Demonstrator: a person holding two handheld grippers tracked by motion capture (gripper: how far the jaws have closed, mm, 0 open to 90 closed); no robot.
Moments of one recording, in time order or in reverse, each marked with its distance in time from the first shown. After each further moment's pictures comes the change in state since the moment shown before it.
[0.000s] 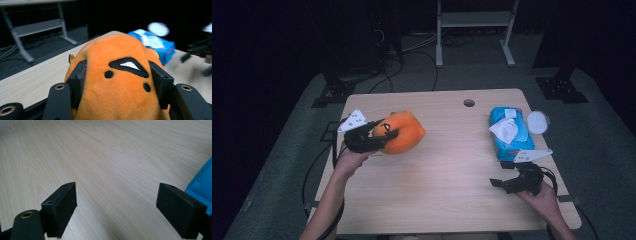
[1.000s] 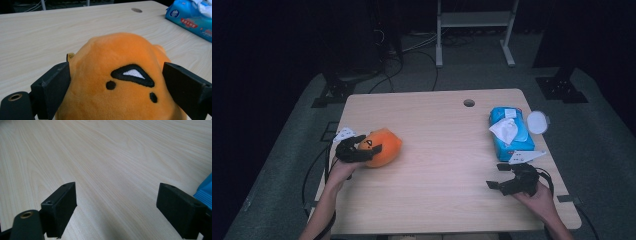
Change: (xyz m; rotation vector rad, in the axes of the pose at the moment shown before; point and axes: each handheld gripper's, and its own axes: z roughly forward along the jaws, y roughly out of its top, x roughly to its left) left arm 0.064 -0.106 0.000 0.152 0.161 -0.217; right arm 0.006 0.001 0.010 0.032 0.014 -0.011
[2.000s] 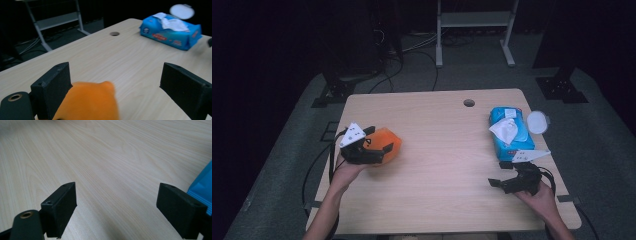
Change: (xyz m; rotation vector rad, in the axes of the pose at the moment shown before) left arm -0.065 0.049 -0.032 -0.116 0.004 0.230; right arm -0.003 0.000 -0.006 -0.030 -0.015 0.017
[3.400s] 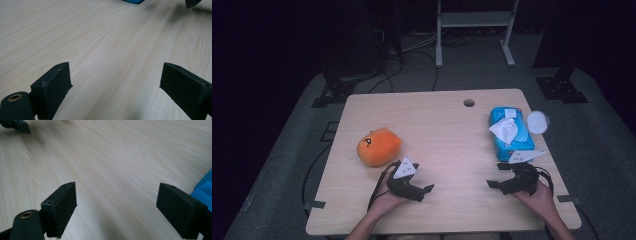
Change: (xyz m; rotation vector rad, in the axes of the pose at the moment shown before) left arm -0.124 -0.057 0.070 0.206 -0.267 0.049; right arm -0.002 -0.001 0.008 0.036 0.011 -0.021
